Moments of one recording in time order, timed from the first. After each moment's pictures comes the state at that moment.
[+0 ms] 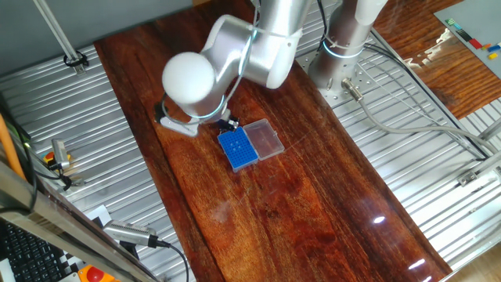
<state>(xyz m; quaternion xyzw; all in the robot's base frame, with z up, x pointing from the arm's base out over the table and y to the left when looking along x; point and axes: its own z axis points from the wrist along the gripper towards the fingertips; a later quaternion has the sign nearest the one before) 0.436 0.041 0.060 0.35 -0.92 0.08 0.15</state>
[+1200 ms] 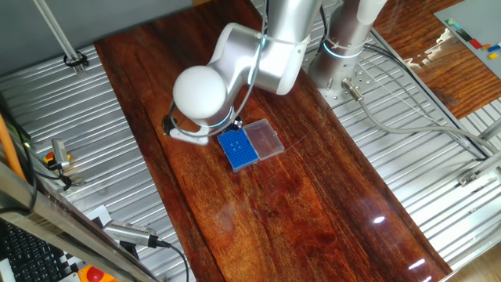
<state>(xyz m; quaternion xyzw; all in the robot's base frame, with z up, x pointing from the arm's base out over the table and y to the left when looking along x) 0.432 0.043 0.057 0.40 -0.89 0.10 0.18</state>
